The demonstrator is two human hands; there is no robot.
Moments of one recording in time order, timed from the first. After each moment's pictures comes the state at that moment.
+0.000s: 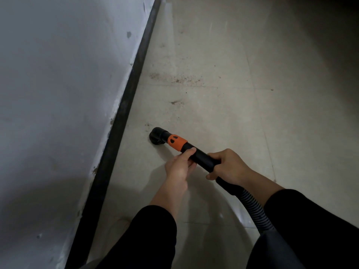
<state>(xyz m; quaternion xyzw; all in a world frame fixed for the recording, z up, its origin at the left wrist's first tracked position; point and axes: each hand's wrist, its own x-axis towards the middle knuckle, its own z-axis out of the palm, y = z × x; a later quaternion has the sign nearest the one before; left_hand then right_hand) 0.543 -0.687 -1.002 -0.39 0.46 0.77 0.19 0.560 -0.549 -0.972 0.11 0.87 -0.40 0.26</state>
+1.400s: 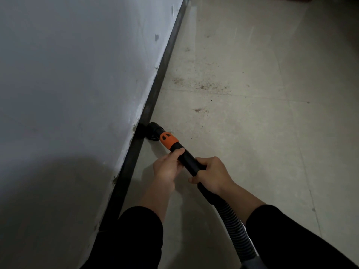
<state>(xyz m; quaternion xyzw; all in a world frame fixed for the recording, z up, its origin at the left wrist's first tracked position) 0.487 -0.774 -1.013 -0.40 0.50 0.76 0.12 0.508 -0.650 -1.003 0.12 0.83 -0.49 0.24</state>
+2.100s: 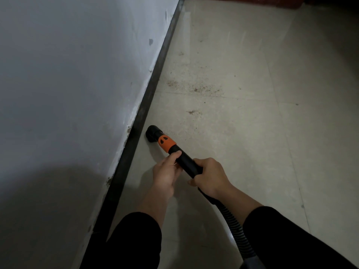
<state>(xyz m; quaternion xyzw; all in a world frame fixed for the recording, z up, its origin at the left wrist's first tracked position) 0.500 -0.763 -1.016 -0.37 0.46 0.79 0.14 0.519 -0.640 -0.999 0.06 0.89 -0.40 0.19</state>
